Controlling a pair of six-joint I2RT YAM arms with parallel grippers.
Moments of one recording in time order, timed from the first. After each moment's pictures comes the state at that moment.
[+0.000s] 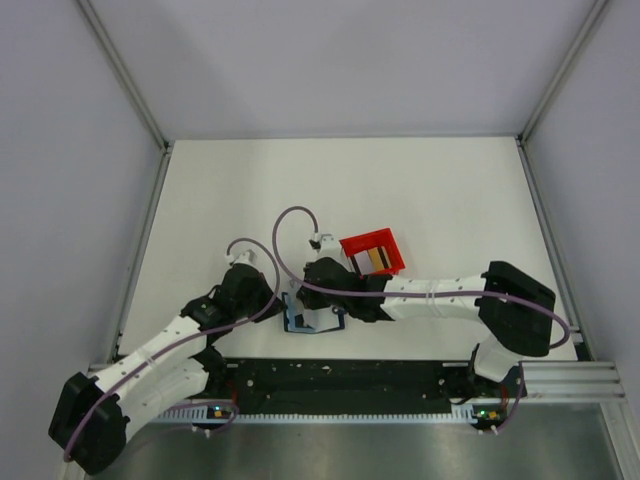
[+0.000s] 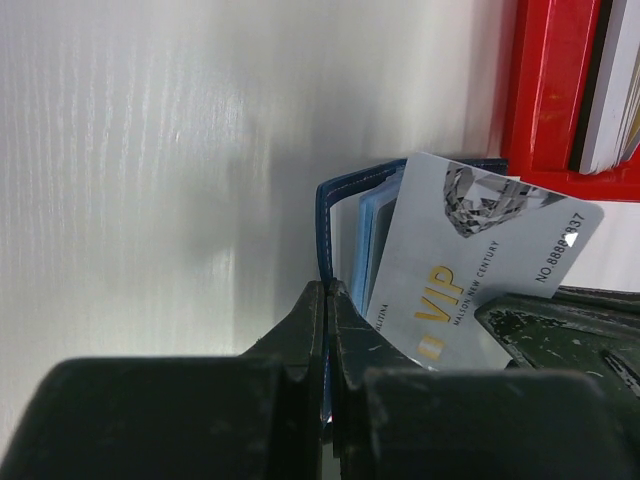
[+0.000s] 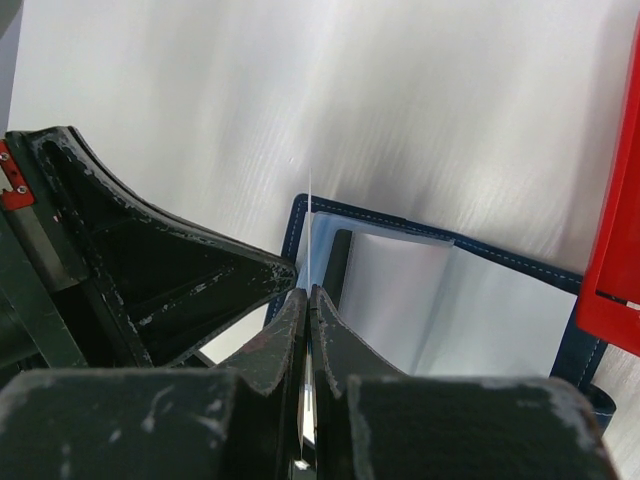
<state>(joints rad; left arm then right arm) -0.58 0.81 0.36 -0.35 0.04 -0.93 1.19 1.63 0.97 0.02 0.28 0.87</state>
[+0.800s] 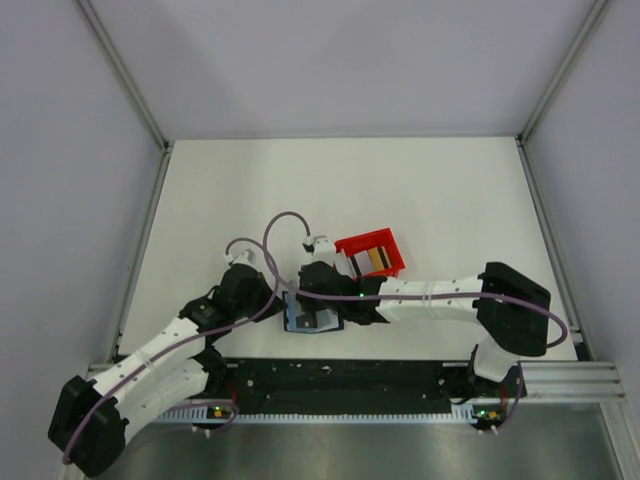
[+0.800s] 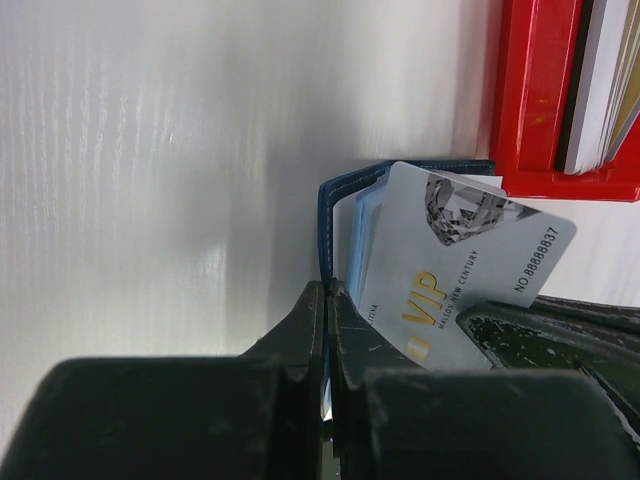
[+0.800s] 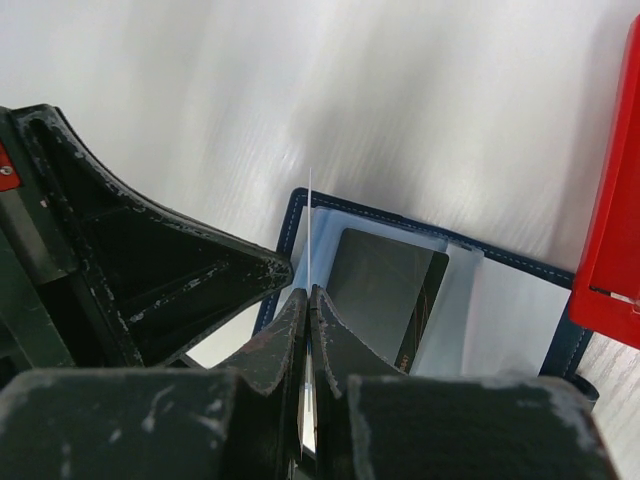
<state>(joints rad) -0.58 0.79 0.36 -0.35 0.04 -0.93 1.22 1.65 1.01 -0.04 0.33 0.83</state>
